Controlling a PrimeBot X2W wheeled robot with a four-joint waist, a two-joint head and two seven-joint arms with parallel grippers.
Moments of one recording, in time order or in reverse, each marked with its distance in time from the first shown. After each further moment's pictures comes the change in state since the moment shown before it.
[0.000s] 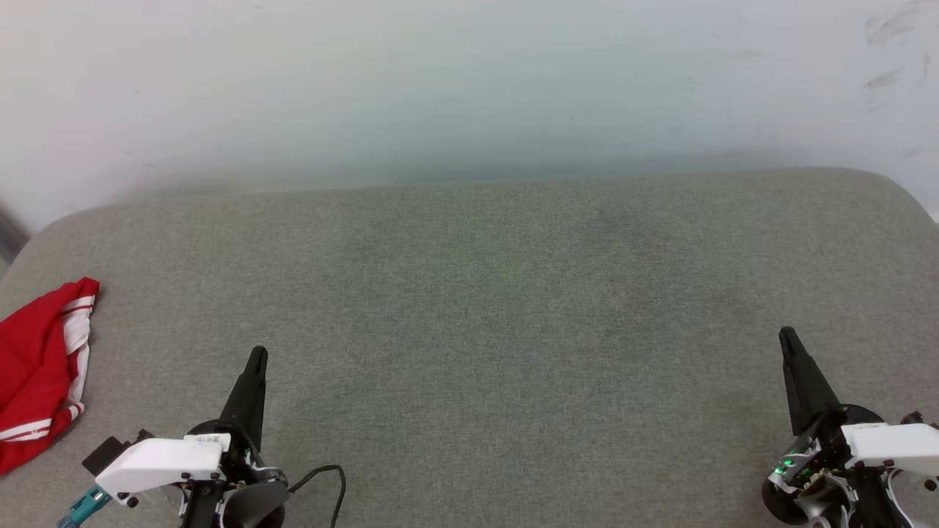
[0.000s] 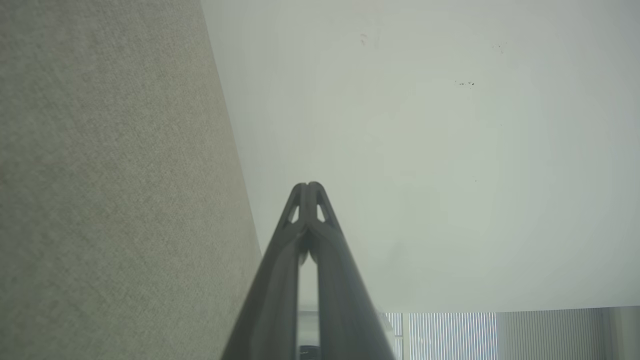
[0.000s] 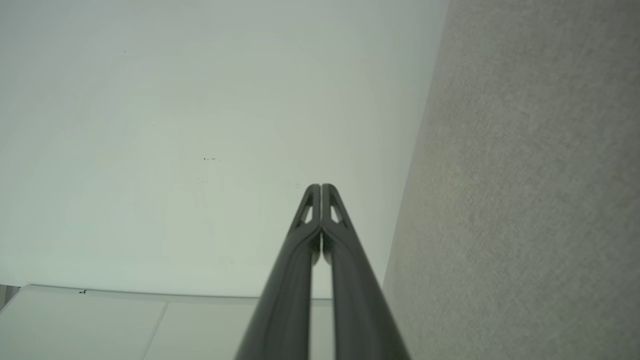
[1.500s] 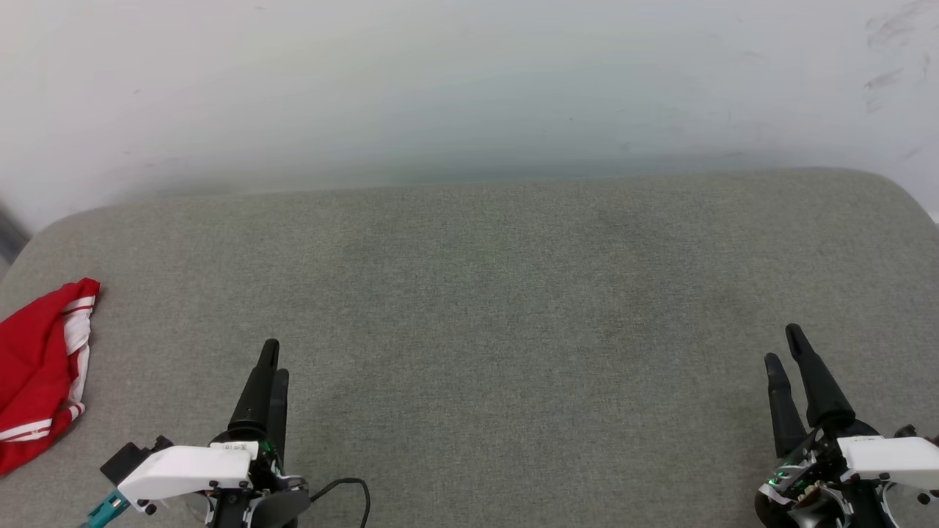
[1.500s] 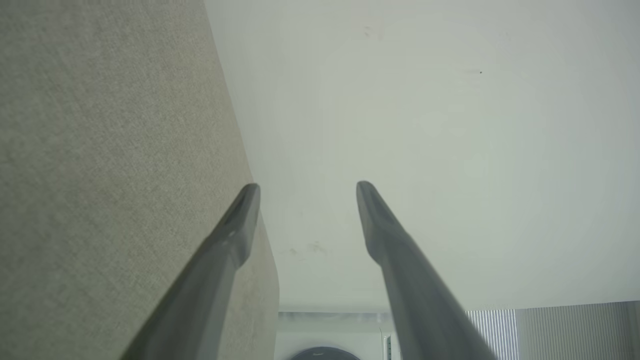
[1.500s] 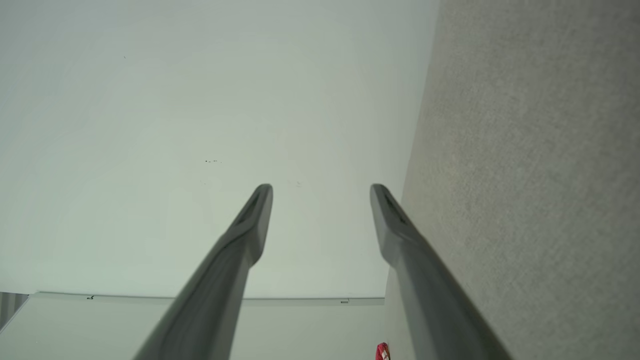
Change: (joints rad) left arm 0.030 -0.002 -0.078 -0.028 0.036 0.001 -0.095; right arm 0.037 0.001 0.026 -0.027 0.038 0.000 -0.023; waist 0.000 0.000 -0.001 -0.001
